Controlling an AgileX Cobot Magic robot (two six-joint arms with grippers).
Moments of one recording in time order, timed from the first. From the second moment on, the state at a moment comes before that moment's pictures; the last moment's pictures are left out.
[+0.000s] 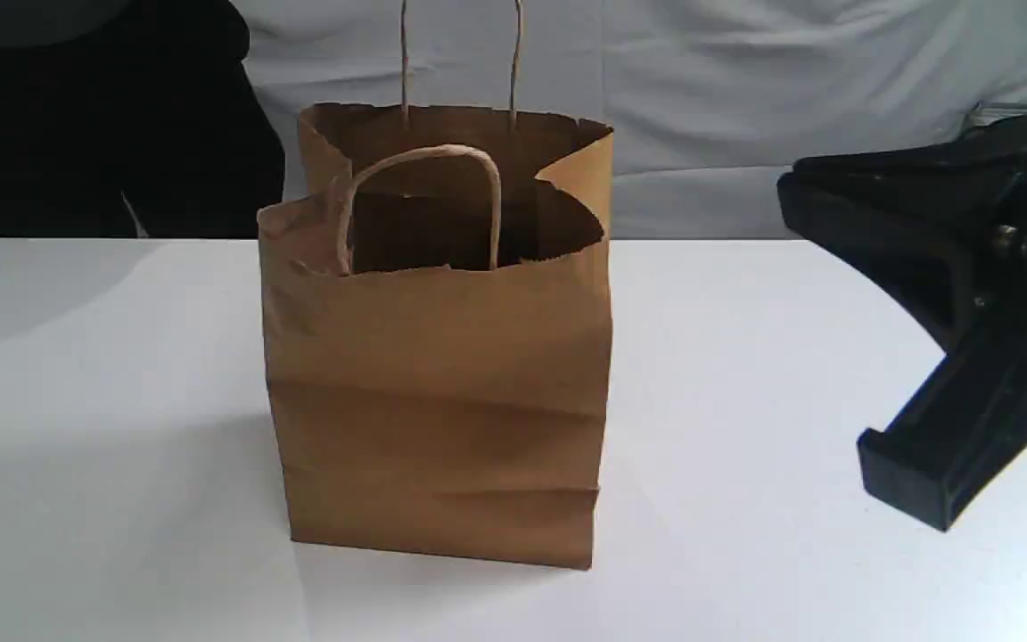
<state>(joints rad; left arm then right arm) 0.26 0.57 -0.52 -1.70 0.47 1.84 0.67 0.87 -0.74 -0.21 0.17 -0.10</state>
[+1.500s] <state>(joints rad) 0.26 0.15 -0.14 -0.10 0.33 1.84 0.67 0.74 -0.35 -0.06 0.05 -0.10</state>
